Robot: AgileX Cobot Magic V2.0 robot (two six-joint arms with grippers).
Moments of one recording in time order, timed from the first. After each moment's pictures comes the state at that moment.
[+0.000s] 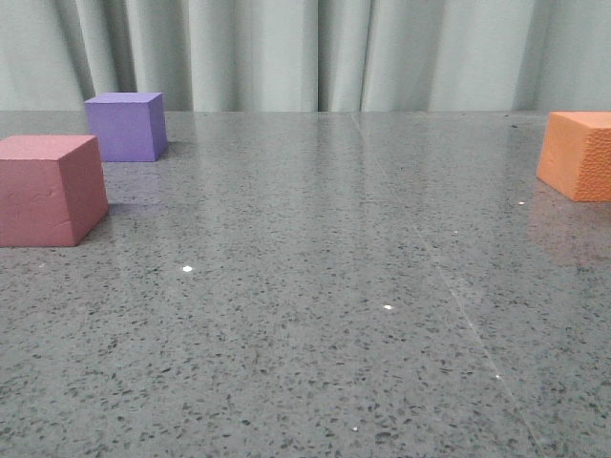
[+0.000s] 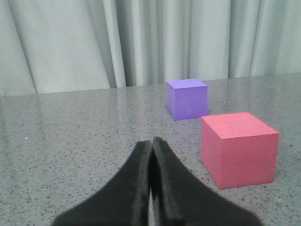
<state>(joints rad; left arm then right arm) -0.13 0.00 -0.01 0.15 0.04 -0.10 0.08 1.18 -1.08 -0.05 0.75 0.17</state>
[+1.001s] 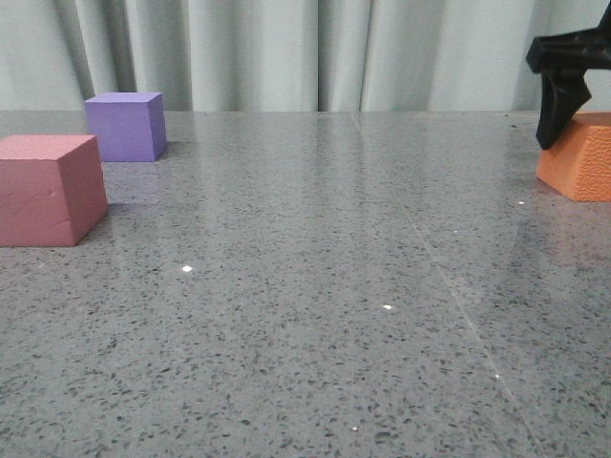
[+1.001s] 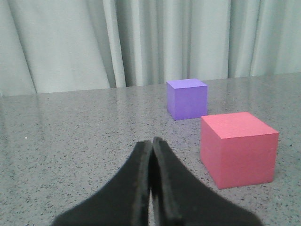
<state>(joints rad) -0.13 0.00 -0.01 0.15 0.04 -0.10 0.08 1.63 -1.24 -0.04 0.72 0.16</state>
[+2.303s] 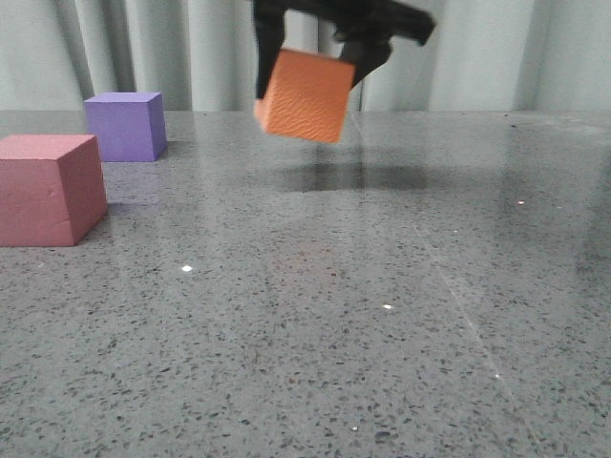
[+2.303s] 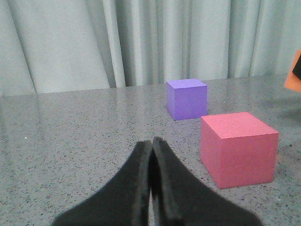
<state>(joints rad) -0.13 0.00 -0.01 0.15 0.04 -0.10 0.59 1.93 -1.80 0.00 0.91 0.45</state>
